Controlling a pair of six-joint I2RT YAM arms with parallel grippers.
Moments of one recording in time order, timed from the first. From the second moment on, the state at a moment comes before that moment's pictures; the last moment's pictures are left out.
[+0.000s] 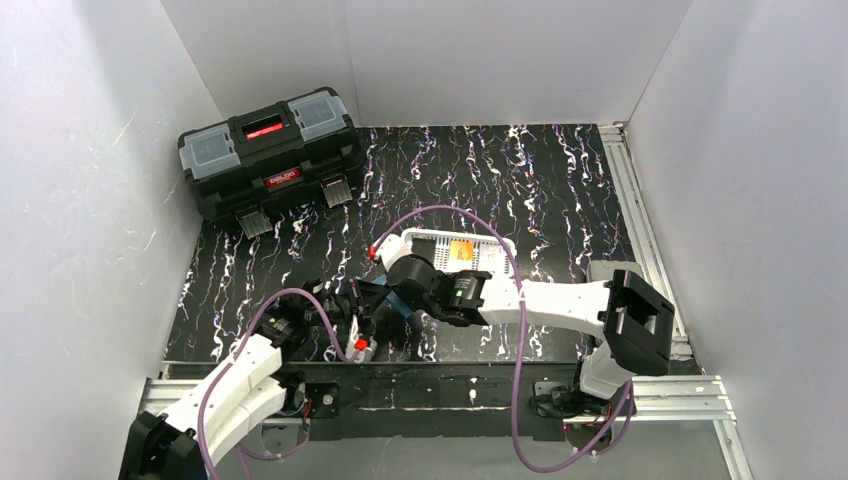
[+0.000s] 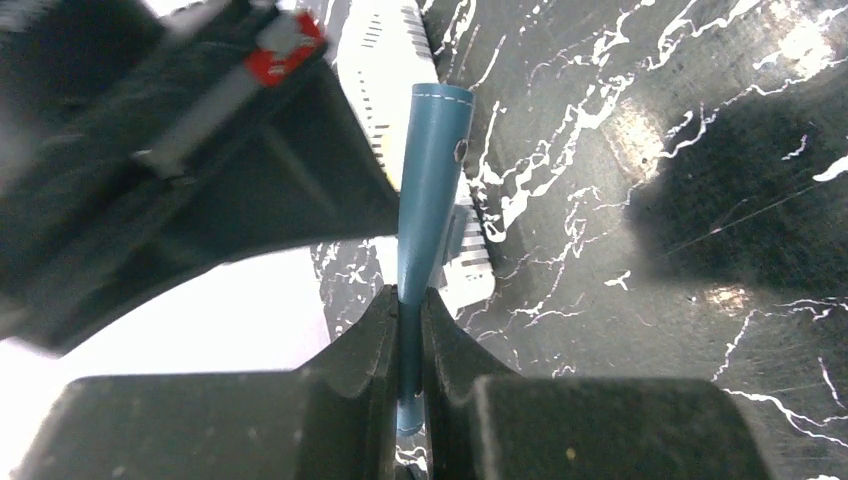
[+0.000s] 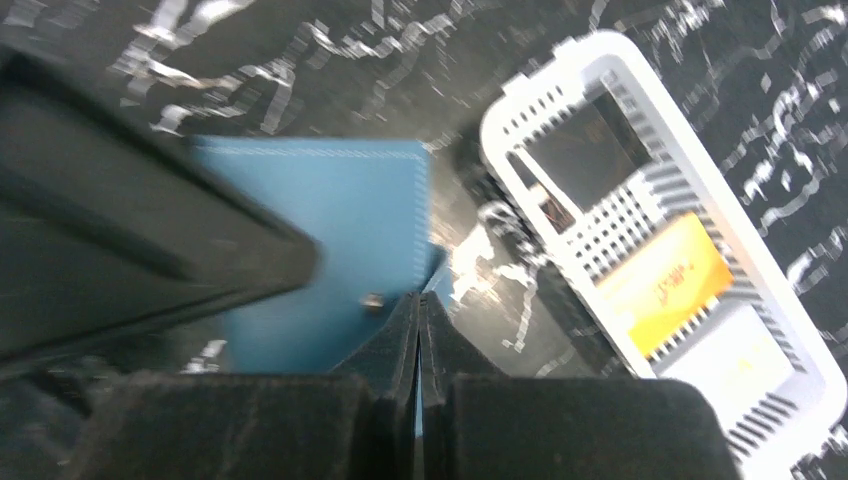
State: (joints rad) left arm -0.46 0.74 0.31 -0.14 0.81 1.71; right arm 1.26 1.59 1.13 -0.26 0.43 0.16
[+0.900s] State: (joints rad) left arm -0.46 0.68 0.33 -0.17 0.88 1.78; right arm 0.99 1.32 1.05 -0.44 0.20 0.24
